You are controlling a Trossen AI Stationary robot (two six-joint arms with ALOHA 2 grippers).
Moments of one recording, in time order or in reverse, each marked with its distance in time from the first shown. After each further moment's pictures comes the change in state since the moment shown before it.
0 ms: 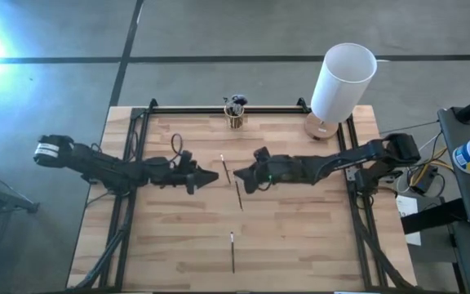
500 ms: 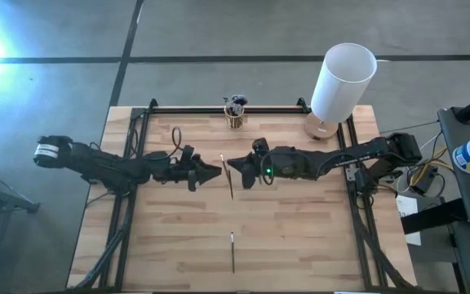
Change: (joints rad) left arm 0.038 0.000 0.073 -0.022 0.042 0.075; right arm -0.013 -0.010 0.111 0.035 0.031 -0.155
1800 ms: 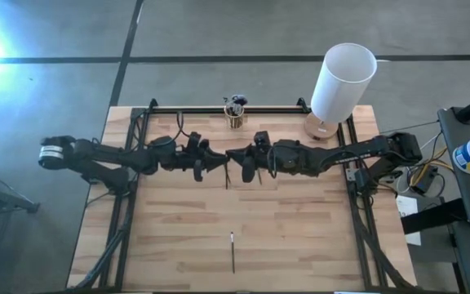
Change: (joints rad) left arm 0.132 0.068 0.162 -0.011 0.164 0.131; right arm -0.029 -0.010 0.018 0.073 0.017 -0.096
